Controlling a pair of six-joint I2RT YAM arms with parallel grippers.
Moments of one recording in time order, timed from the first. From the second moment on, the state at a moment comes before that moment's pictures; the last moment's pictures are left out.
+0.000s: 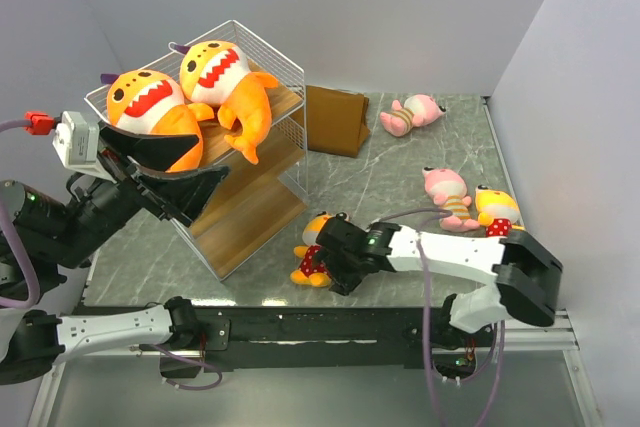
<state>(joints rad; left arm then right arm) -1.15 0.77 1.61 -0.59 -0.34 -0.23 1.11 1.38 0.86 -0.67 0.08 1.91</state>
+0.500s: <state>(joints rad) -1.15 0.76 1.61 -0.59 -0.37 -0.23 1.00 1.46 0.92 -0.74 0.33 1.48</state>
